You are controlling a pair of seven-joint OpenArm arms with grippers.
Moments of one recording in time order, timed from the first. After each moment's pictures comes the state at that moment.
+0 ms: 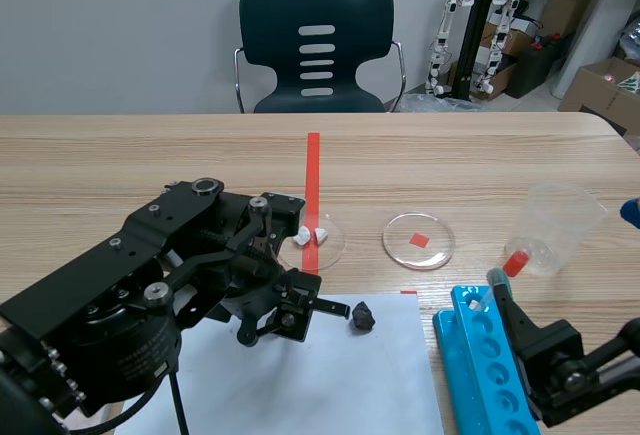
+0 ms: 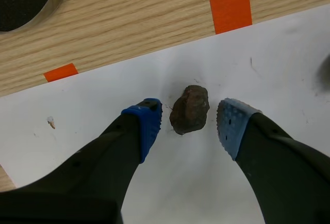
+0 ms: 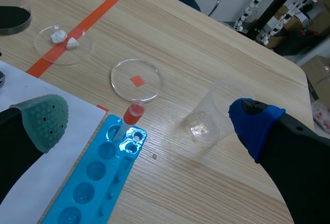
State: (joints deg) left arm -8.3 -2.9 30.6 75.8 -10.1 14.3 60.6; right arm -54.2 17.3 9.6 123.0 -6.3 9.3 8.6
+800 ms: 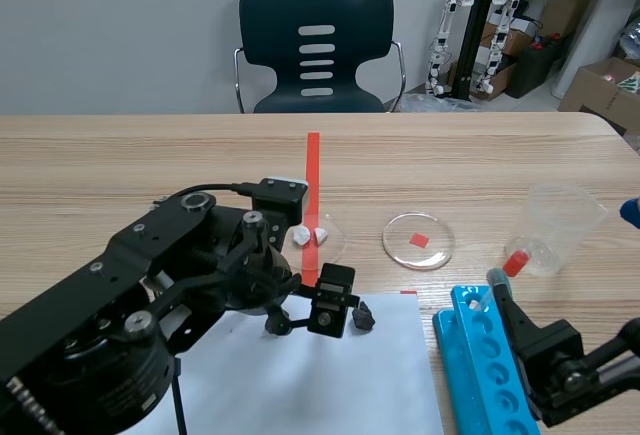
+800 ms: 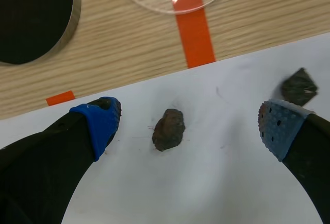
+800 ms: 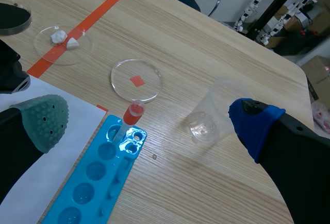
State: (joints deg) left arm -3.1 -3.8 30.5 82.9 -10.1 15.0 50.3; right arm -54.2 17.3 9.6 123.0 -6.3 9.3 8.6
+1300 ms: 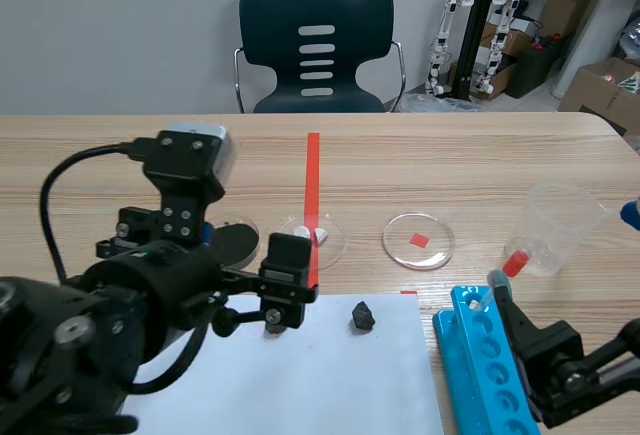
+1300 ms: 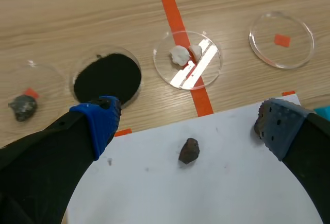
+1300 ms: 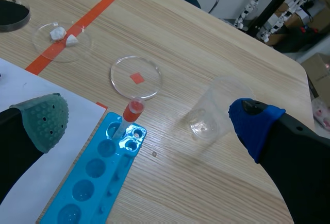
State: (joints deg) left arm 19.2 -16.1 25.5 110.1 -10.2 12.8 22.5; right arm -54.2 17.3 9.6 123.0 -6.3 9.3 7.8
